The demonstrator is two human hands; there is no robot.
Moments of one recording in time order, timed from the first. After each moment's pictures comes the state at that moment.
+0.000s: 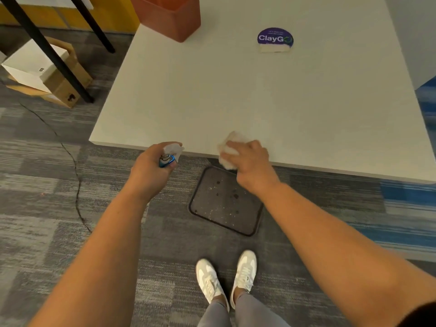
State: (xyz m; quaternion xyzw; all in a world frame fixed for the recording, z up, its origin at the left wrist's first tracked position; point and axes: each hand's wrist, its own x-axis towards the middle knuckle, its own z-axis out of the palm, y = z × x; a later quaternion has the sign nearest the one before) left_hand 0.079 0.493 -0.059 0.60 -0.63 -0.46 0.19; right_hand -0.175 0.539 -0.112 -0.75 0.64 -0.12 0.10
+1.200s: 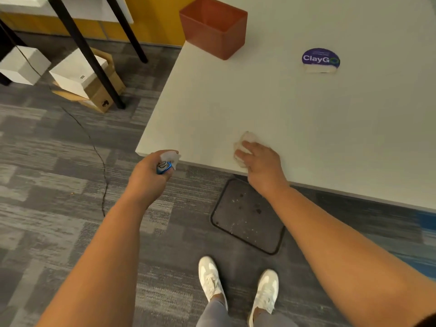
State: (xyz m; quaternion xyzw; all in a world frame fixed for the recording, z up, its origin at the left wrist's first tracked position) left_hand 0.175 0.444 -0.056 0.64 -0.60 -0.43 0.22; right_hand -0.113 0.464 -0.136 -0.74 0.63 -0.20 0.08
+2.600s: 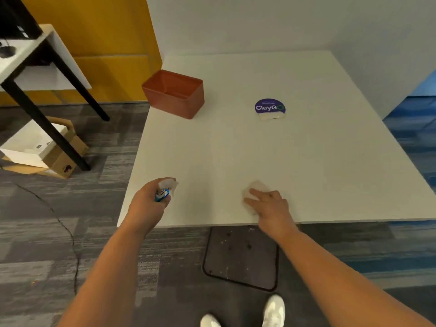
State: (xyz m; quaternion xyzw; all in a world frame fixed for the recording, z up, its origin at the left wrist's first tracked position) left_hand 0.136 0.359 -0.020 0.57 -0.67 -0.43 0.20; right_hand -0.151 0.490 -0.111 -0.64 0.74 -0.18 0.08
